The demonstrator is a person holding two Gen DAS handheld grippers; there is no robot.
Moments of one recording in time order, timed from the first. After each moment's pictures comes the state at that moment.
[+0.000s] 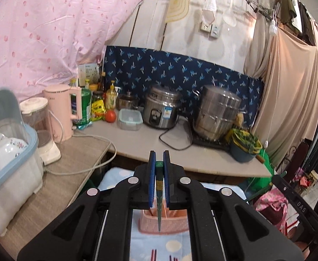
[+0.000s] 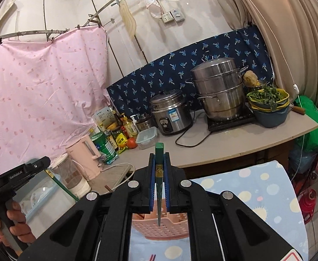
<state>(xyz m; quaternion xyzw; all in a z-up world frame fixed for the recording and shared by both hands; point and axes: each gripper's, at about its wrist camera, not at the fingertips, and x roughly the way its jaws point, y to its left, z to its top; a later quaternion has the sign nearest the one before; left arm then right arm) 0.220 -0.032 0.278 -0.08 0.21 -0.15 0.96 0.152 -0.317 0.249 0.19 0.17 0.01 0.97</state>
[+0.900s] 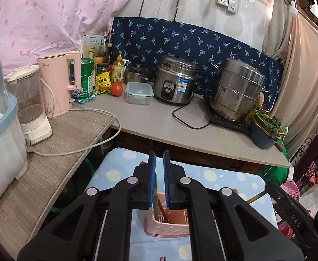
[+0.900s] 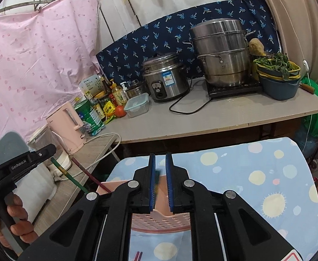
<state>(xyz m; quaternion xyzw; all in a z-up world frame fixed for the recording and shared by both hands) 0.292 -0.048 0.178 -0.07 0.28 -0.12 0.95 0.227 -0.295 0.158 0.17 0.26 0.00 0.95</state>
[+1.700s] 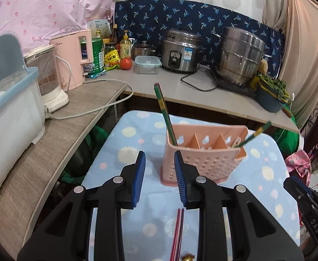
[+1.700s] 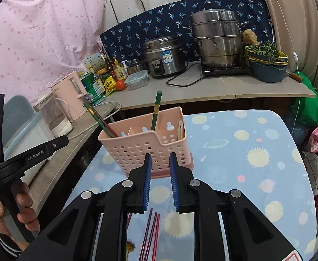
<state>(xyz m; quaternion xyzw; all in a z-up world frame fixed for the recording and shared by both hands) 0.212 -0.040 0.124 -0.02 0.34 -0.10 0.93 0.122 -0.268 0.124 0.13 0.31 0.00 0.94</state>
